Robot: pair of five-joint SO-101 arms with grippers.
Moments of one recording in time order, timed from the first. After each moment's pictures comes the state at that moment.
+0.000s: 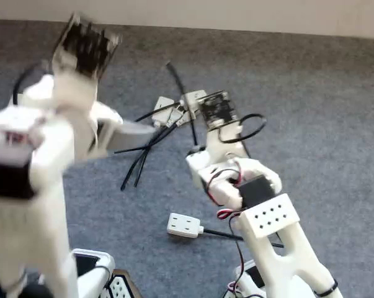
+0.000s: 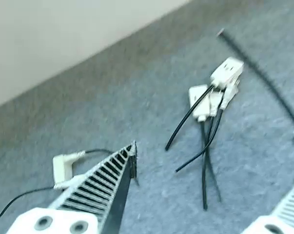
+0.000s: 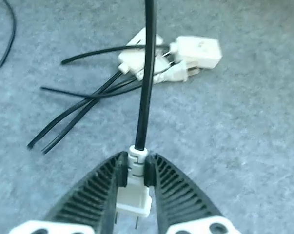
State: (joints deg) left arm 0.3 -30.7 -17.5 95.4 -18.4; right arm -31.1 -44.1 45.5 52.9 0.1
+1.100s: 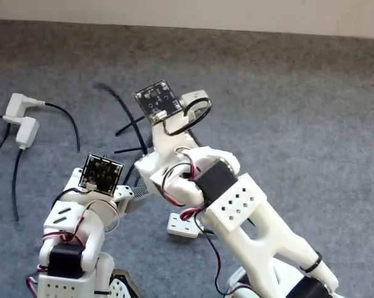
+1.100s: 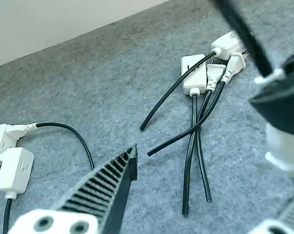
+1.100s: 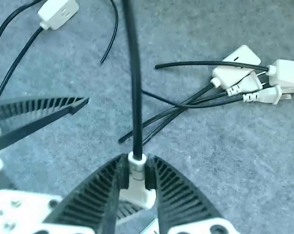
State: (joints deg) left arm -0.8 -103.8 83.3 56.8 -11.6; right arm -49.5 -29.4 19.5 66.2 -7.3
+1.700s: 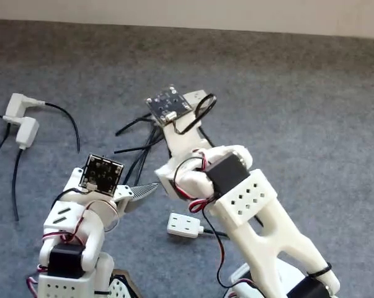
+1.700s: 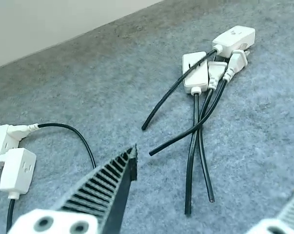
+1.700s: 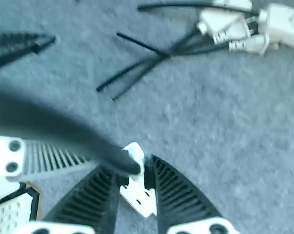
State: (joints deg) left arm -1.5 -103.7 83.5 56.7 -11.7; right arm -43.6 -29.4 17.5 80.2 -1.6
